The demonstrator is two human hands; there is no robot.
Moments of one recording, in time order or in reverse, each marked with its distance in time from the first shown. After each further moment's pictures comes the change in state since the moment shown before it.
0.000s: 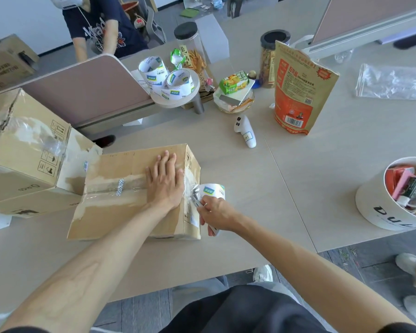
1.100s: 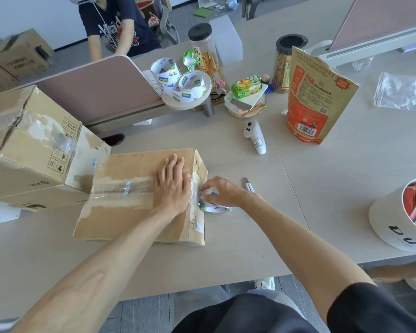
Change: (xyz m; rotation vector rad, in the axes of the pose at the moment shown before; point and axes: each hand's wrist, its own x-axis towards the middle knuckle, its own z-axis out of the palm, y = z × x) left_hand -0.001 0.000 0.000 -0.021 0.014 0.001; right_hand 0.061 0.004 -0.053 -0.236 -0.043 -0.254
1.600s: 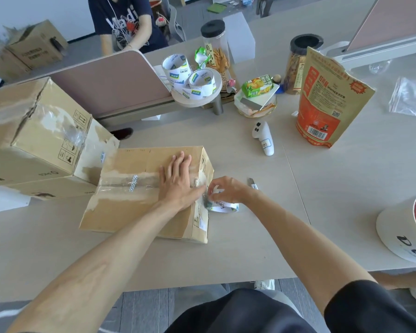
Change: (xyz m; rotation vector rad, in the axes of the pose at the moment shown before) left_hand 0.002 0.005 -0.011 -0.018 -0.136 -0.042; right_hand 0.016 0.003 0.000 0.148 -0.054 0.088
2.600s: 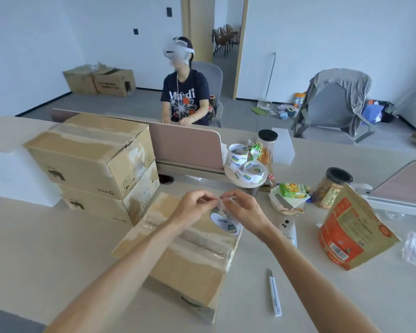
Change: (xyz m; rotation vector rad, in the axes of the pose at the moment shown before) left_hand -0.006 -0.043 -0.141 -1.057 0.189 -0.024; right_hand -0.040 -0.204 -0.051 0.150 0.283 -0.312
